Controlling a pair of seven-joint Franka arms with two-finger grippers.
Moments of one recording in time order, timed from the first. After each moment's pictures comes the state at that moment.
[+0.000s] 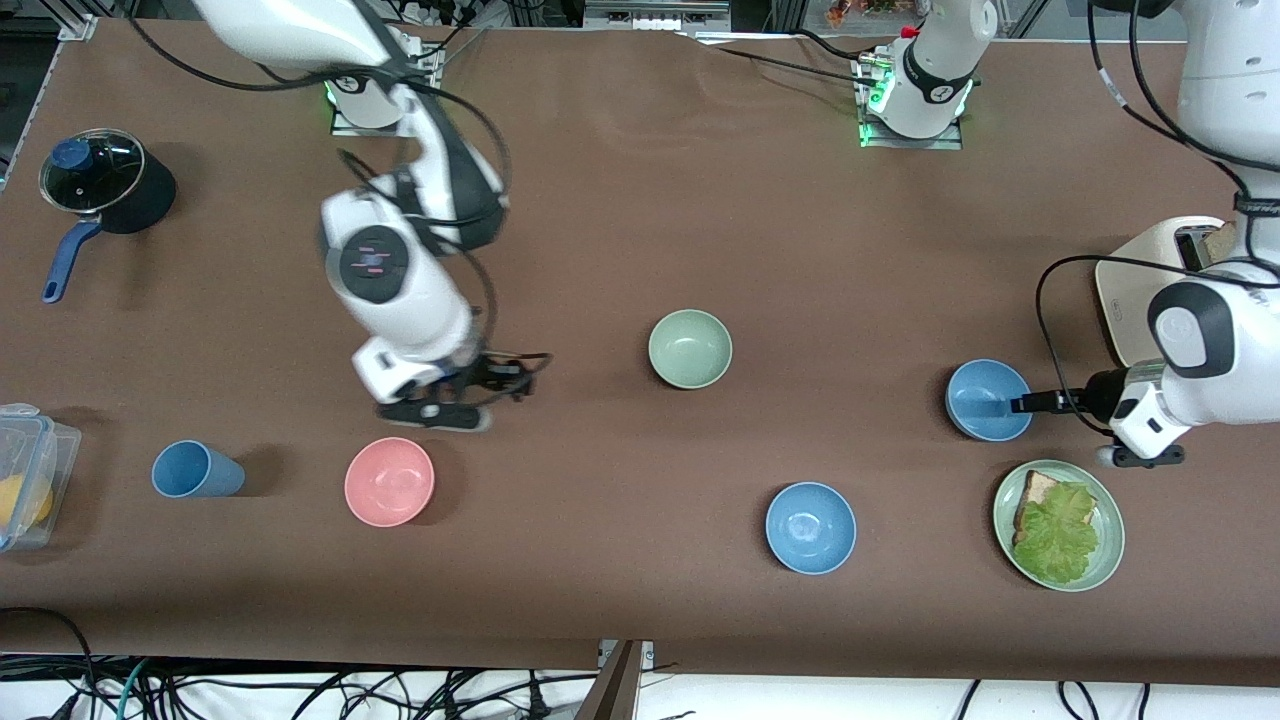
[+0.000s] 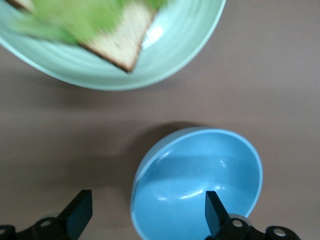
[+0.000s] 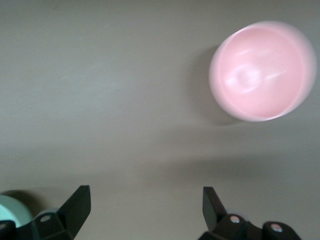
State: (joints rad) left arm 0.21 0.65 0.04 -1.67 -0.32 2.04 0.35; right arm 0.39 0.47 0.02 -1.57 -0.01 2.12 0.50
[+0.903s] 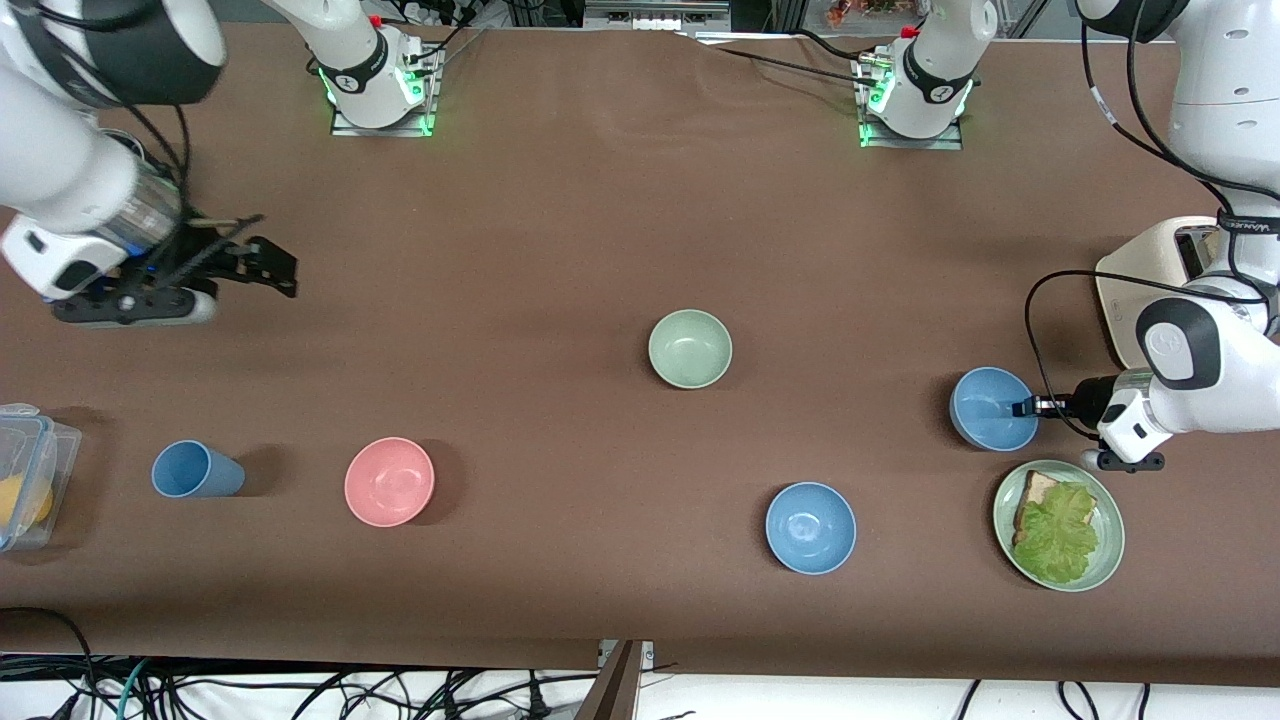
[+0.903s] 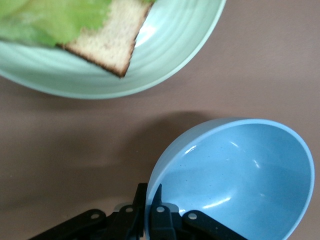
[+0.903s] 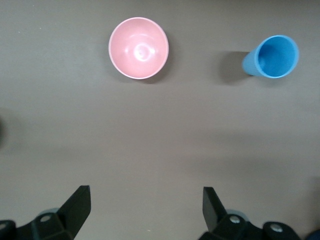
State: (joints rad) left arm 0.22 0.68 0.03 -1.62 -0.34 2.03 0.39; right arm 0.17 0.07 -0.06 -1.67 0.02 1.73 0.05
